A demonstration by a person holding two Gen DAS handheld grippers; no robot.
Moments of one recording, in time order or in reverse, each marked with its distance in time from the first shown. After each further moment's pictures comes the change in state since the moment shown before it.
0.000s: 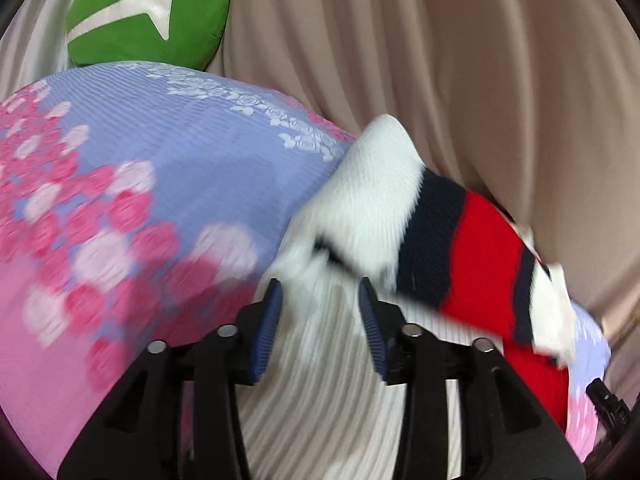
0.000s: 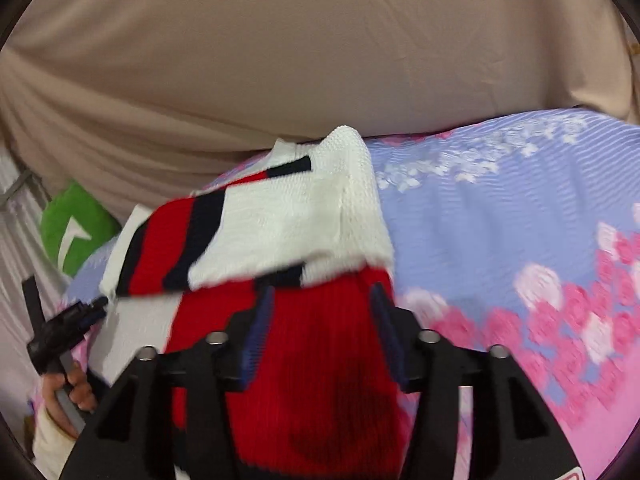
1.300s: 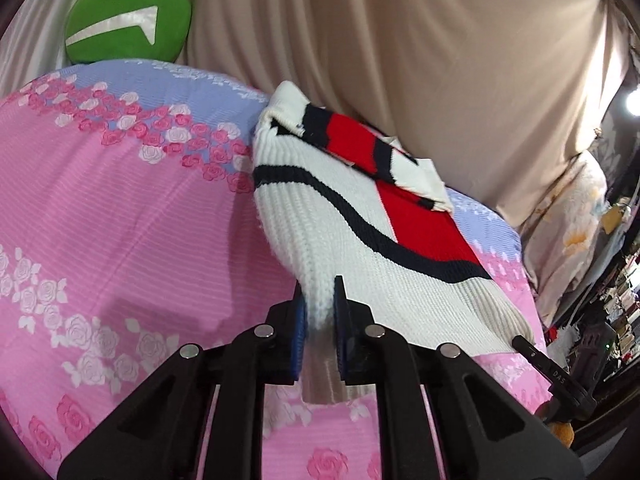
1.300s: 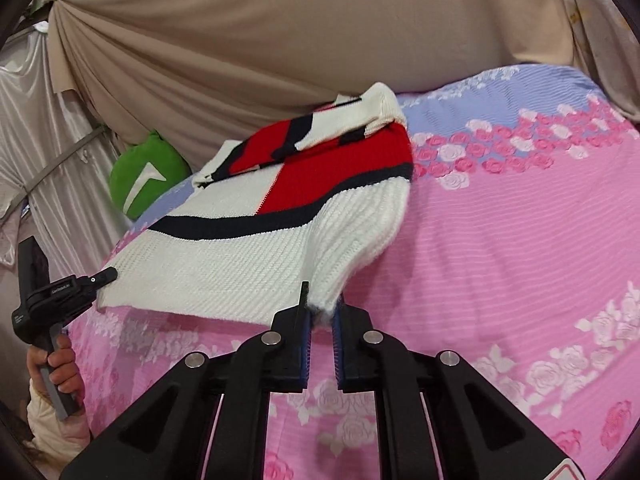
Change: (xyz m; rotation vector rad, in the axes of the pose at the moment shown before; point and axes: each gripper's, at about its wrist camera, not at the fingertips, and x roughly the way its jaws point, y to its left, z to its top) left arm -0.225 0.033 -0.128 0.144 0.084 -0.292; right arm -0.163 0.039 -0.177 0.009 -0.025 0.149
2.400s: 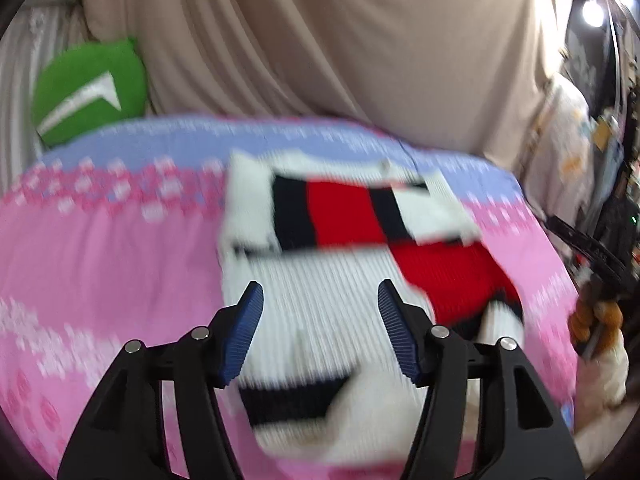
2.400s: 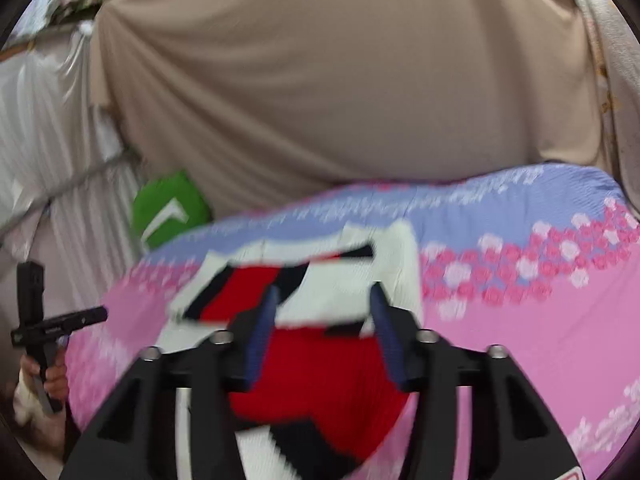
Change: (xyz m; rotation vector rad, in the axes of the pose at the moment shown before) left arm -0.014 -0.007 0.006 0.295 0.090 0.020; right arm -0.026 0.006 0.054 -0.223 -0.087 0.103
